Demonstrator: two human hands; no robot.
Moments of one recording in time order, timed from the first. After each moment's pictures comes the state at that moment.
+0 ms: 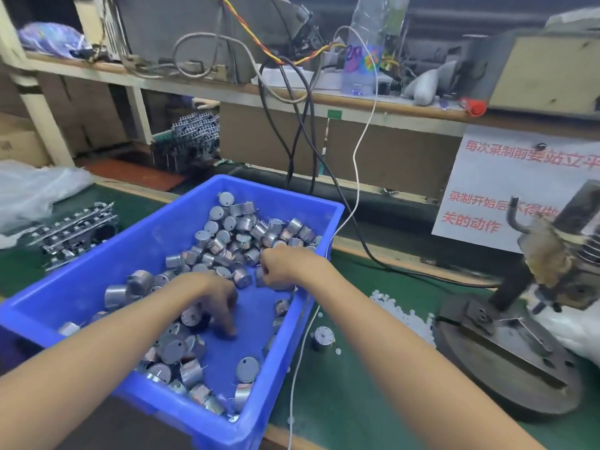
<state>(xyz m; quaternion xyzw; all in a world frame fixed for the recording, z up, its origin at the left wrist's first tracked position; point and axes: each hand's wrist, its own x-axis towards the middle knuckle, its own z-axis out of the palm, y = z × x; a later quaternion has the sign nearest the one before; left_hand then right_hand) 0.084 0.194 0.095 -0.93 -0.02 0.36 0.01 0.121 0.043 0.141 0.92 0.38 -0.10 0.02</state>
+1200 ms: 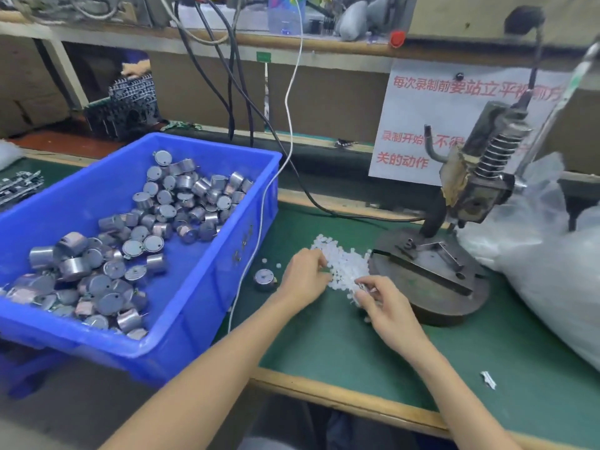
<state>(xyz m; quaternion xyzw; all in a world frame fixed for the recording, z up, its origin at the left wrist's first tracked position) 0.072 -0.050 0.038 -0.94 0.00 -0.01 -0.34 0.035 -0.222 0.016 0.87 0.11 0.01 -0.48</state>
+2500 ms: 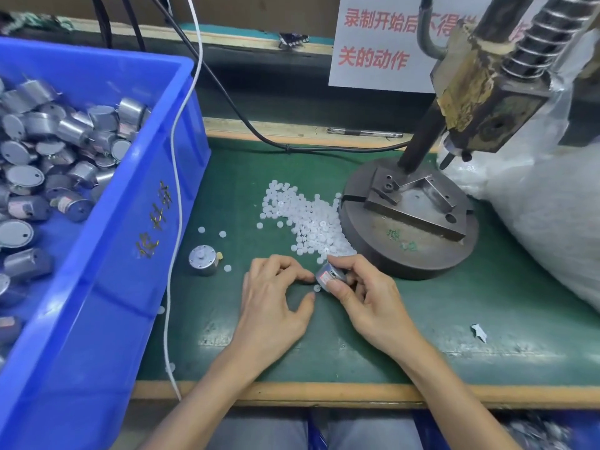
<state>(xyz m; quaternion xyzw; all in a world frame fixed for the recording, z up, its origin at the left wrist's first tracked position) 0.015 -0.059 0.001 -0.91 0.09 -0.05 -0.40 0.016 -0.221 0.000 0.85 0.12 0.05 -0.51</state>
